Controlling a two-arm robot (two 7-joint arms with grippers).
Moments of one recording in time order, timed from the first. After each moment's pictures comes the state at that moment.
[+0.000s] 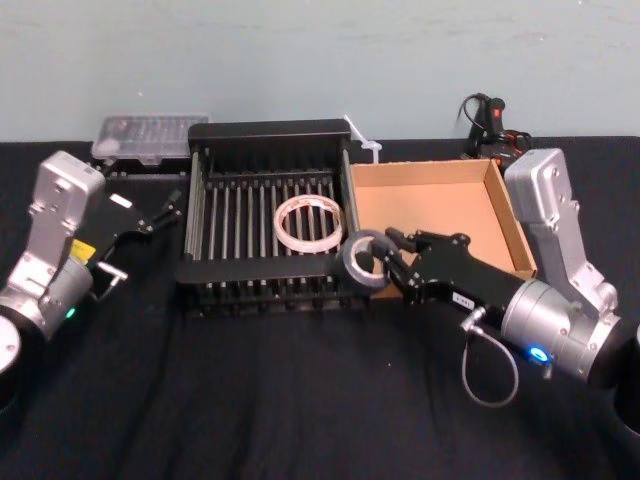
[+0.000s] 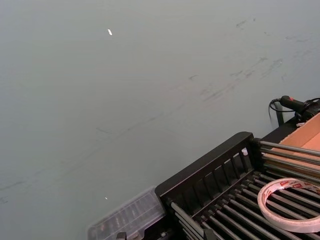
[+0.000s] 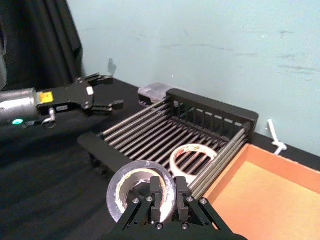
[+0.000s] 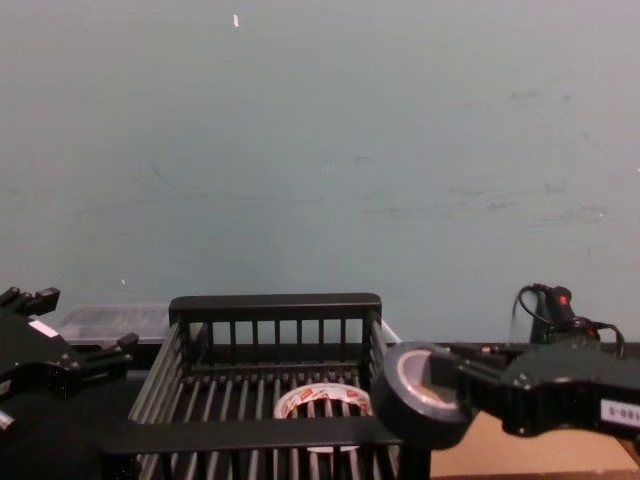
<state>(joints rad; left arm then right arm) -0.20 0.60 0.45 -1.41 -0.25 -0.12 0.03 0.07 0.47 -0.39 -1.75 0.42 0.23 0.37</state>
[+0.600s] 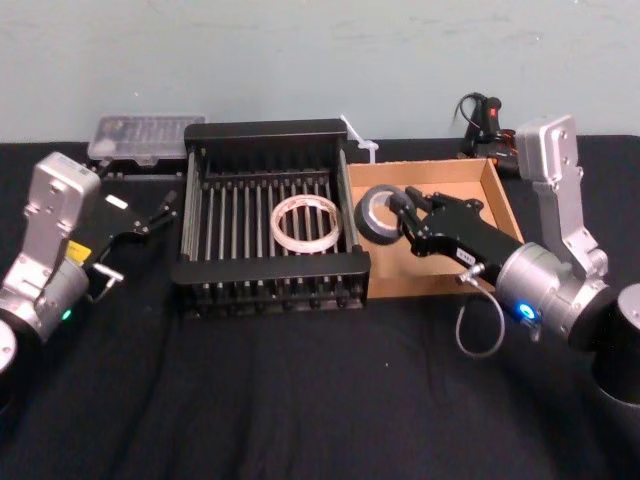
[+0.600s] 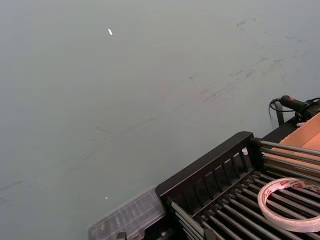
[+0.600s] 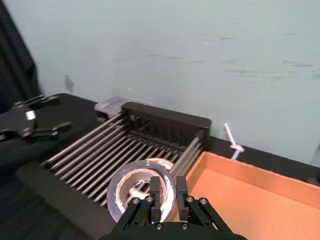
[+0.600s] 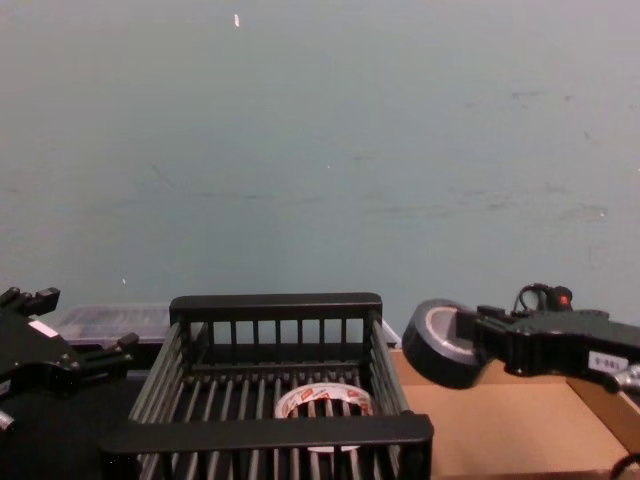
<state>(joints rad) -0.20 0.60 0.45 -1.41 -0.25 -0.12 0.03 0.15 0.39 -0.36 -1.62 0.43 0.21 0.28</state>
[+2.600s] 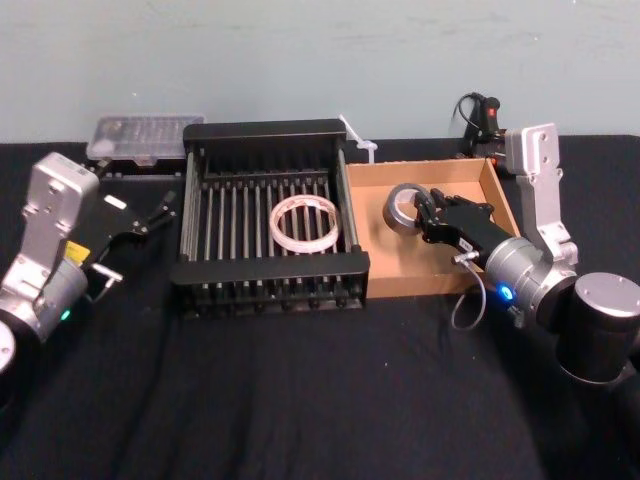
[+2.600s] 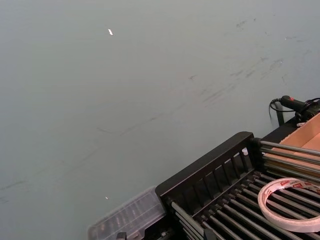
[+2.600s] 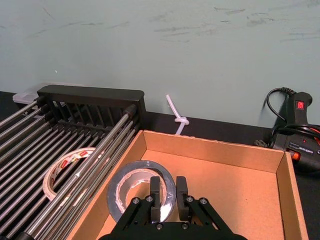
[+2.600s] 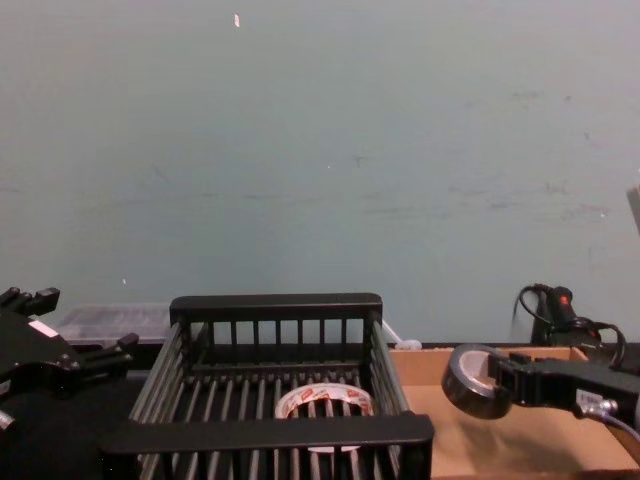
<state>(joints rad) -0.20 0.60 0.45 -1.41 -0.25 -0.12 0.03 0.27 0.21 -0.28 -1.28 0.32 0.17 0.22</state>
